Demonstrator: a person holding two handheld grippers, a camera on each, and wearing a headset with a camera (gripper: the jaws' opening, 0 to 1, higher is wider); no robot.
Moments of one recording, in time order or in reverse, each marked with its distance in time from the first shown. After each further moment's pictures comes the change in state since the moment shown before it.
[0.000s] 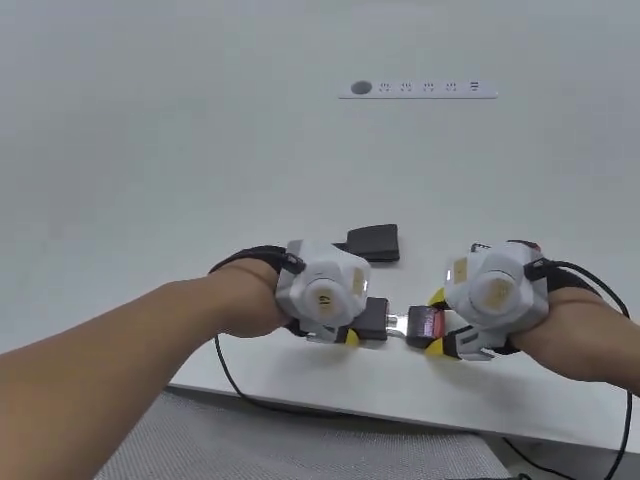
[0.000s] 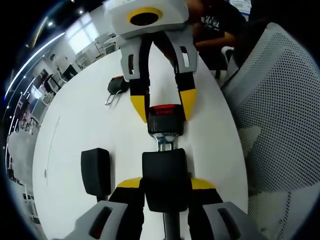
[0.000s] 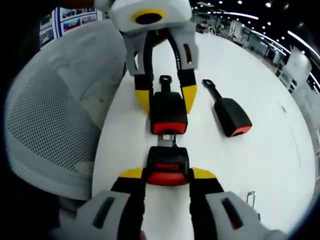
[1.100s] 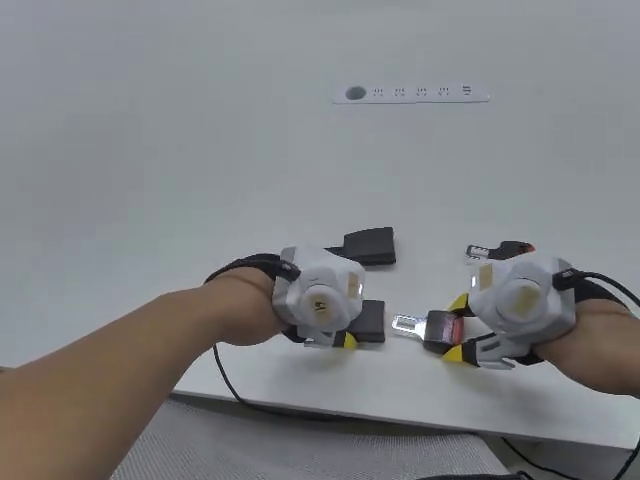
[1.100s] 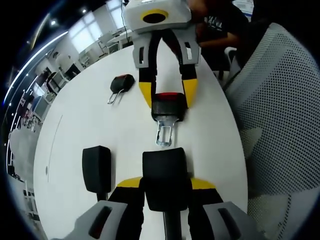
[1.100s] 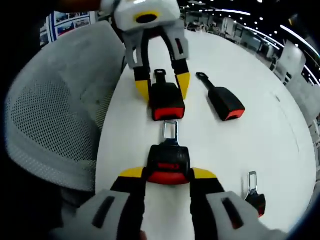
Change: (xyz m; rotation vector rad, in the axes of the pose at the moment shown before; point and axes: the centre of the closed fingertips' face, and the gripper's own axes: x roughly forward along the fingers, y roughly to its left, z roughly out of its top) left arm -0.001 -0.001 -0.001 -0.020 0.003 0.024; right arm -0.011 0.005 -0.019 0.049 0.006 -0.024
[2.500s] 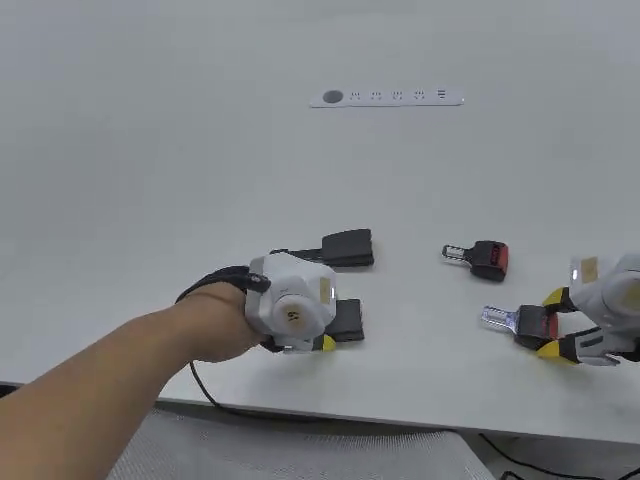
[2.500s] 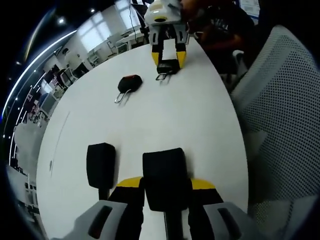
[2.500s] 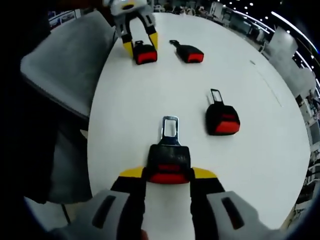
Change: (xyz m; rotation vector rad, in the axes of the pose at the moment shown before) left arm -0.003 0.001 -0.001 -0.033 -0.019 0.063; right arm -0.081 -0.025 -0.119 0.109 0.130 -0.072
